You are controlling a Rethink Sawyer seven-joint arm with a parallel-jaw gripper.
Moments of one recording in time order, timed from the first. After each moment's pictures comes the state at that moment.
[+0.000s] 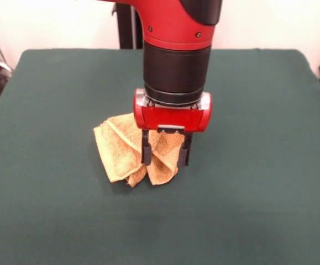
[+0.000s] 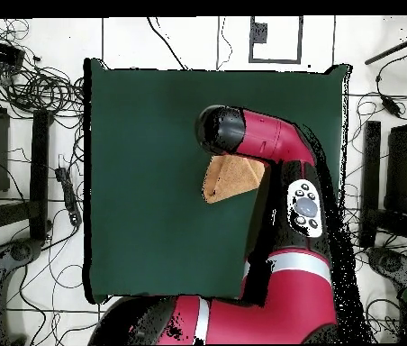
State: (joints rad) arm -0.16 -0.37 -0.04 1.19 0.03 0.59 1.58
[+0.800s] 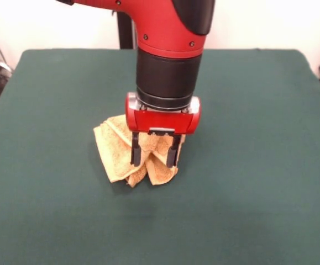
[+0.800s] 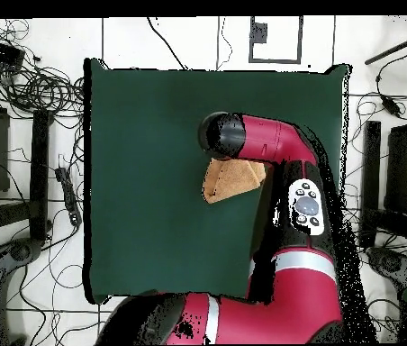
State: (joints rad) arm -0.18 -0.37 -0.02 1.19 -0.09 0.59 1.58
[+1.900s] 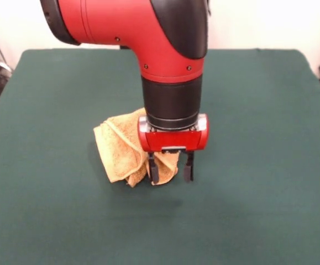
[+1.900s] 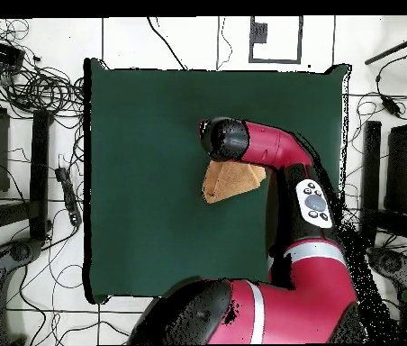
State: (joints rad) arm -0.28 -0.33 0.14 1.23 -0.09 0.52 1.58
